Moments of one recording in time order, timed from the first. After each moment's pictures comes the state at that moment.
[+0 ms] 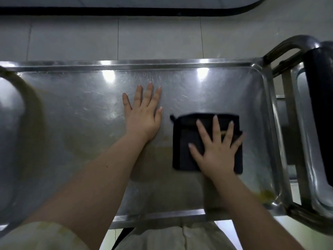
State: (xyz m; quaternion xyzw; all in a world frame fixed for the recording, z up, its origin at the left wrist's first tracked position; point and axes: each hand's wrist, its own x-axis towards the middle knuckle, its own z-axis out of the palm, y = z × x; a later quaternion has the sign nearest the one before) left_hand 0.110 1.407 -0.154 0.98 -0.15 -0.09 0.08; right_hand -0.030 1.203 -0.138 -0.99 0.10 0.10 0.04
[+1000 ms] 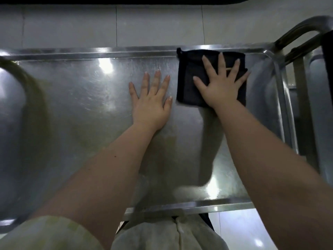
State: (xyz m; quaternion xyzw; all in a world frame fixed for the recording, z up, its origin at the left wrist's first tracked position) left_hand 0.114 1.406 -0.163 0.98 -0.16 -0.07 0.09; right_hand 0.129 1.188 -0.144 -0.98 0.17 0.12 0.03
